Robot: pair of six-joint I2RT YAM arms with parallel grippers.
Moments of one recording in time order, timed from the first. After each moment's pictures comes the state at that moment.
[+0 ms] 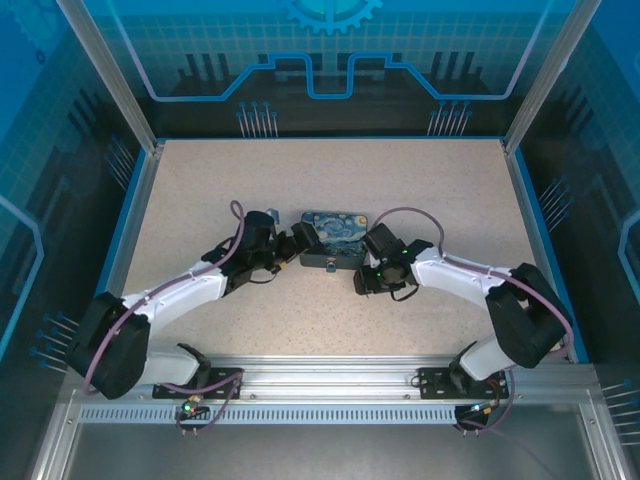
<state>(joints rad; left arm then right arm) -0.50 1.30 0.70 -0.03 0.20 -1.09 0.65 1.52 0.85 -0.57 -0.06 0.47</state>
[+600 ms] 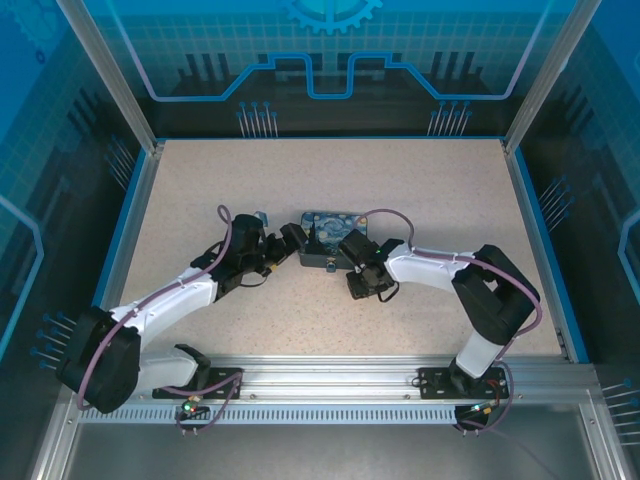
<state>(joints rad) -0.46 1.24 0.65 -0.06 0.20 -1.09 0.75 1.69 0.94 -0.61 0.09 0.43</state>
